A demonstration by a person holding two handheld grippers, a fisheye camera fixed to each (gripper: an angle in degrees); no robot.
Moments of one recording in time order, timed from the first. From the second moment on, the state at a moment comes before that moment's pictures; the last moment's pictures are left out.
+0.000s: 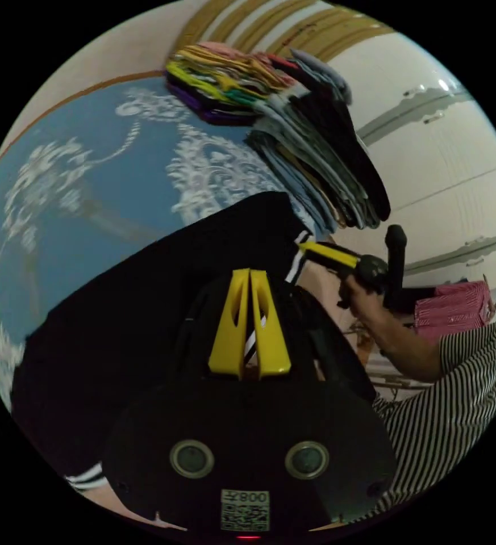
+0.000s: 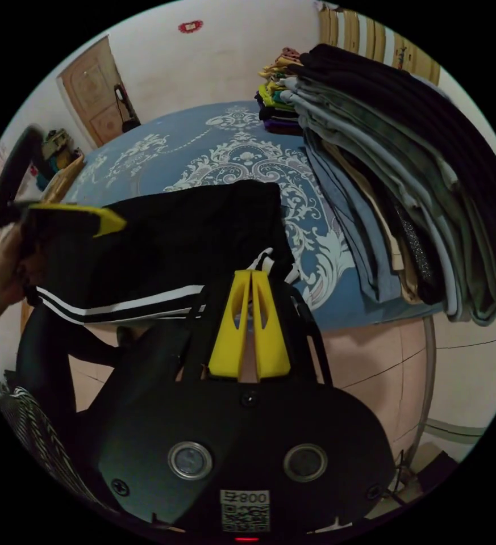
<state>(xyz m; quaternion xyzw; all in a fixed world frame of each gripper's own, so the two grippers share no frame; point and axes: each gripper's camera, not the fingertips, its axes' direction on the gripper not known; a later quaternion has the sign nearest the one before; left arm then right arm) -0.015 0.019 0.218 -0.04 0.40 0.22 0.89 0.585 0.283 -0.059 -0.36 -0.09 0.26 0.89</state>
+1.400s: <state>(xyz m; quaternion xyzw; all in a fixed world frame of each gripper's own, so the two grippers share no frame) -0.799 0.360 0.181 -0.01 0.22 -0.19 0.96 0.077 -0.184 0.548 -0.40 -0.46 0.00 0.79</state>
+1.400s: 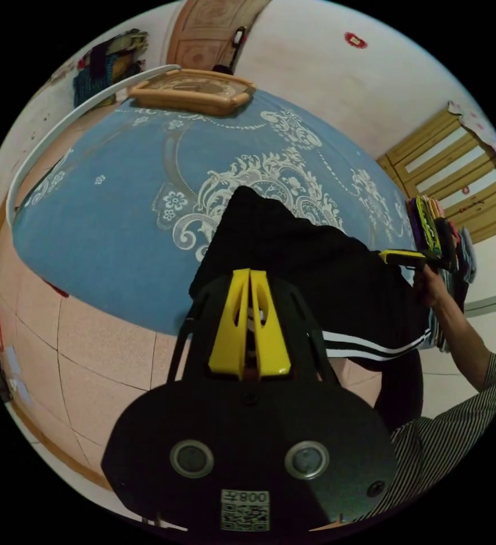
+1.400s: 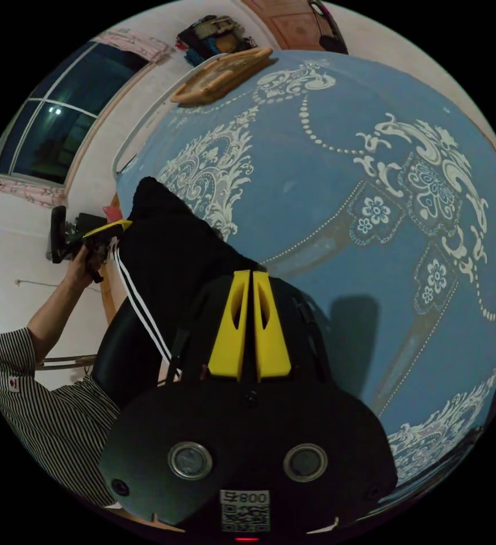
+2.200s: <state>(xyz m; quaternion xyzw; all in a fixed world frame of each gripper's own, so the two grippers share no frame) -0.935 0.437 0.154 0.00 0.19 -0.24 0.95 0.065 -0.299 0.666 -0.33 -0.48 0.09 0.81</state>
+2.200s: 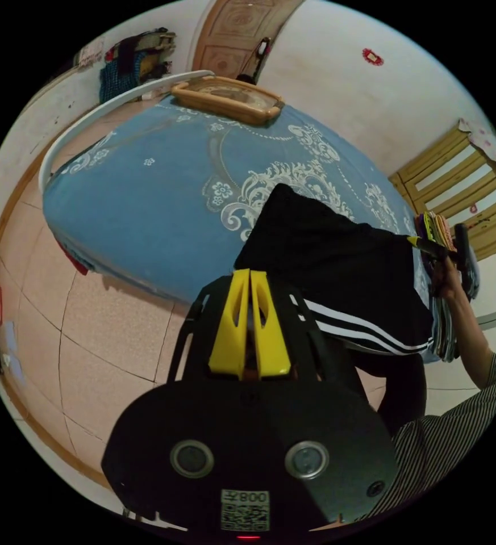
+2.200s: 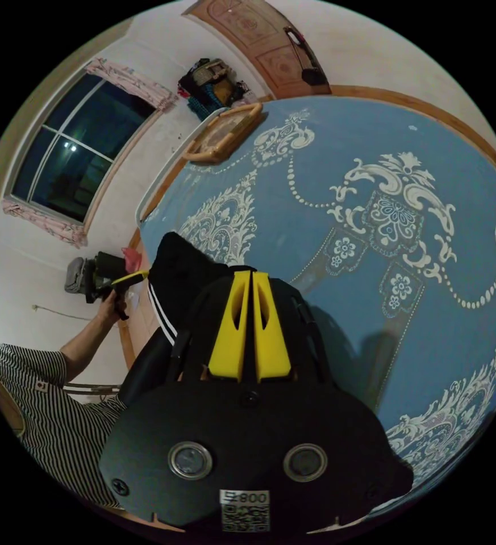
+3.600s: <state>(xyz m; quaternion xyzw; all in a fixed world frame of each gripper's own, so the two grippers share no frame) -0.602 0.074 0.181 -0.01 0.28 0.14 0.95 0.181 -0.234 0.548 -0.42 -0.34 0.01 0.84</state>
